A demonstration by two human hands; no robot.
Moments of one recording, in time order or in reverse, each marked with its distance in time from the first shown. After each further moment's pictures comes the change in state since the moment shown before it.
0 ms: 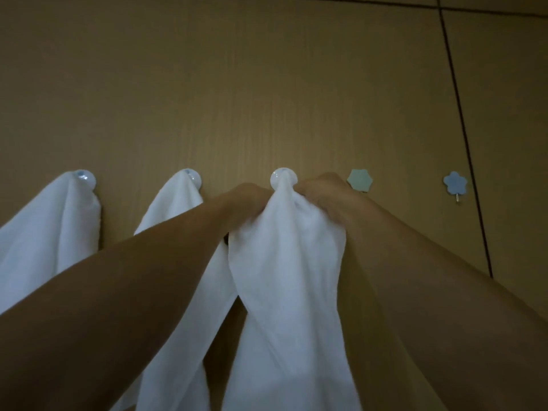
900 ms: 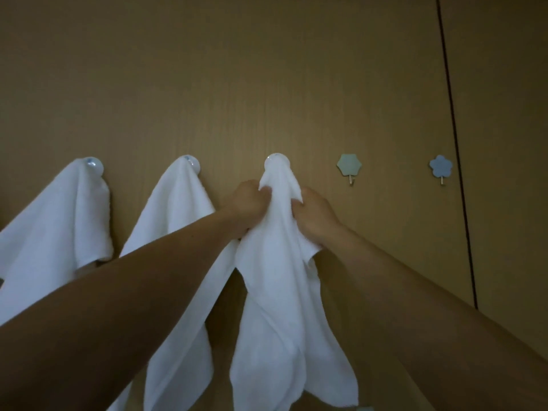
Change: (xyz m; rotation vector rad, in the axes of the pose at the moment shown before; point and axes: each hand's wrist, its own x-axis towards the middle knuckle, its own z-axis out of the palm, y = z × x) left_hand -0.029 -0.019 0.031 -0.090 0.136 0.151; right_hand -0.042 0.055 0.019 0.018 -0.112 -0.385
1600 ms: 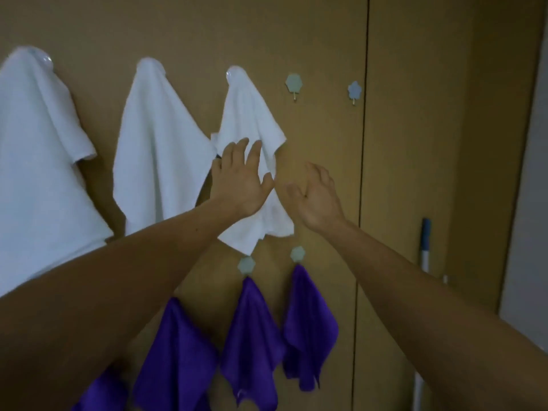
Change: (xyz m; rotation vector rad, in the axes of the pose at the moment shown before) left_hand -0.183 -0.017 0.007 0.449 -0.038 0.404; right_hand -0.243 -0.042 -0.011 -0.380 0.174 0.262
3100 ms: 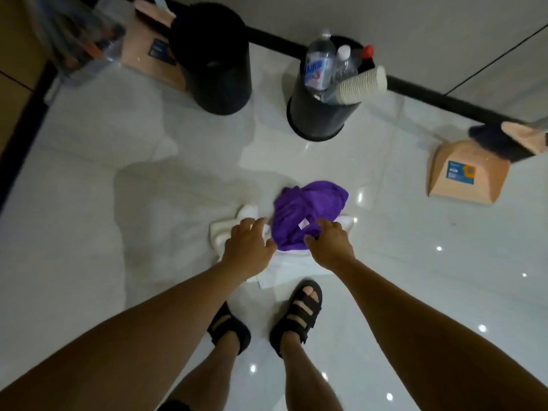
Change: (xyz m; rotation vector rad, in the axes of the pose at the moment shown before) left_hand -1.003 0.571 0.152 -0.531 -1.787 0.366; right_hand -1.101 0.380 -0.187 -0.231 -0.463 1.841
